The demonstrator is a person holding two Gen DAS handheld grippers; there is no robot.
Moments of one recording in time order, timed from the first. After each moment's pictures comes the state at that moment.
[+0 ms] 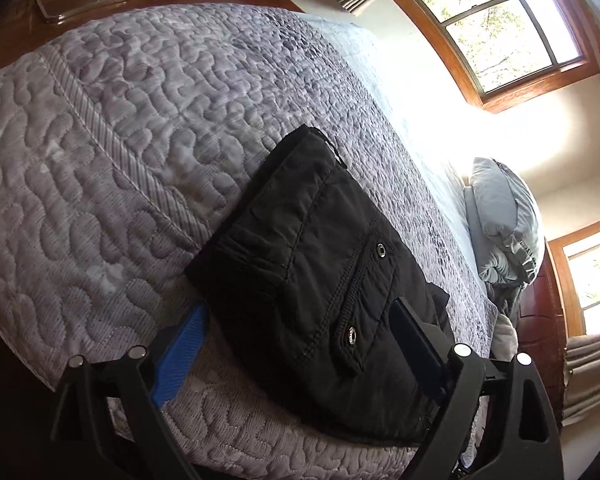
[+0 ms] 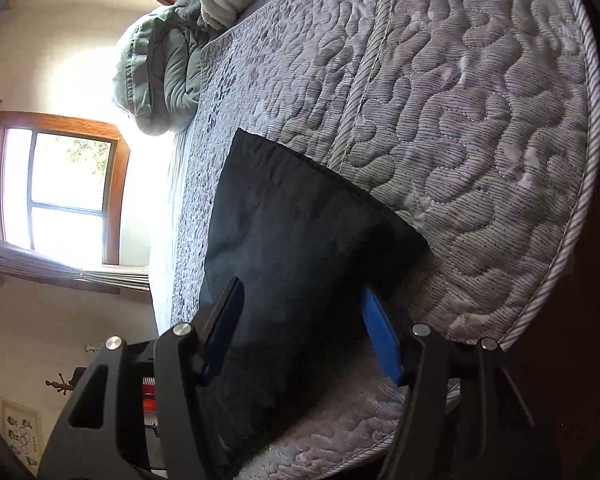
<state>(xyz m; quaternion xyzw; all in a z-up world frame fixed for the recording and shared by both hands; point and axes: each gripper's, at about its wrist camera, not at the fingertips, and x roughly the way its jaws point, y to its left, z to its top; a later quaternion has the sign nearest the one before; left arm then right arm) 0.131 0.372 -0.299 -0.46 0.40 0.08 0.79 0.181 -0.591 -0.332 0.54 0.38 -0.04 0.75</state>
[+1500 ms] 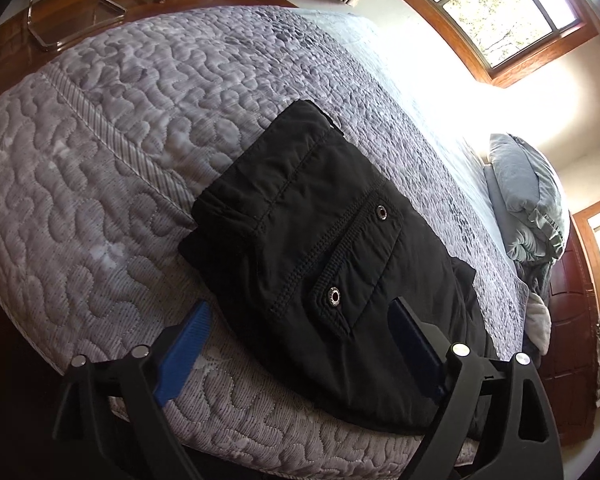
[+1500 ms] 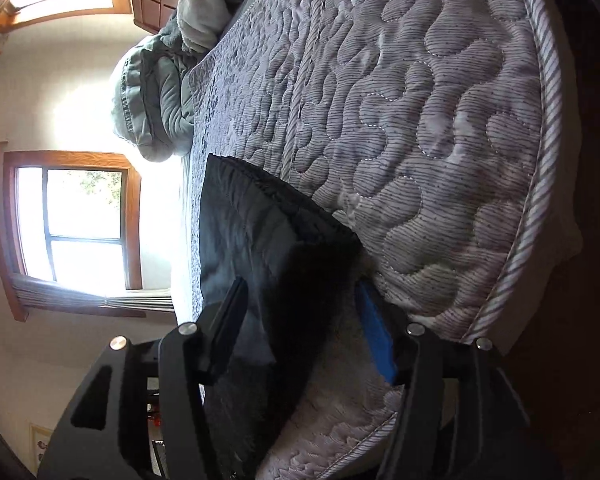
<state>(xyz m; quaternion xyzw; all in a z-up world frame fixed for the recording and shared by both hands) 0.127 0.342 -0.302 -0.41 0.43 0.11 0.80 0.145 -0.609 -0.365 0.60 0.35 -0.04 0.72</state>
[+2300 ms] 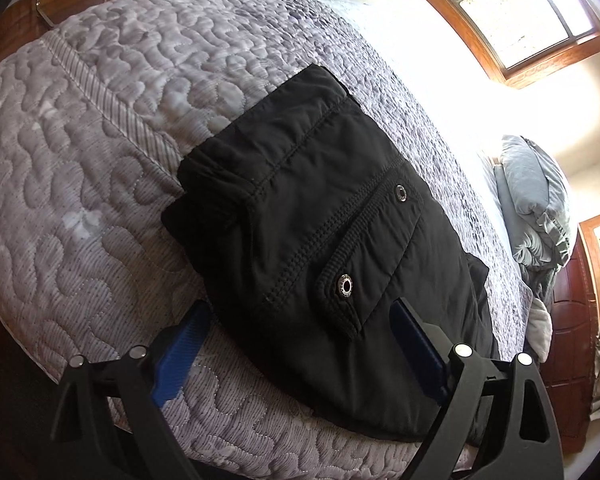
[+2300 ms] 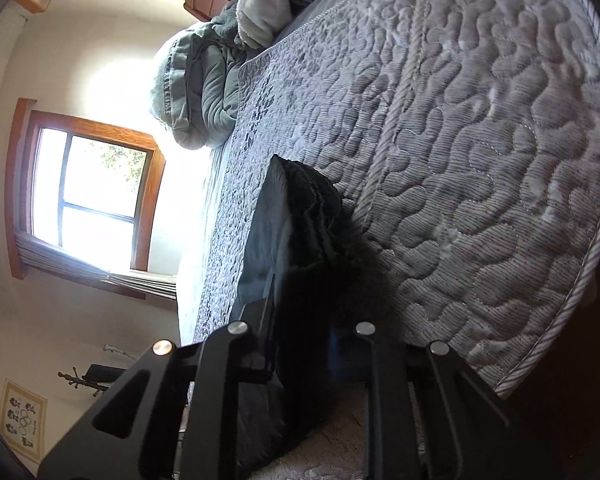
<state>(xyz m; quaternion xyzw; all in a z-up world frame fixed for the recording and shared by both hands) 0.139 0.324 -0.326 -0.42 0.44 0.12 0.78 0.168 -0.591 -0.311 0.54 0.33 -0.01 0.78</state>
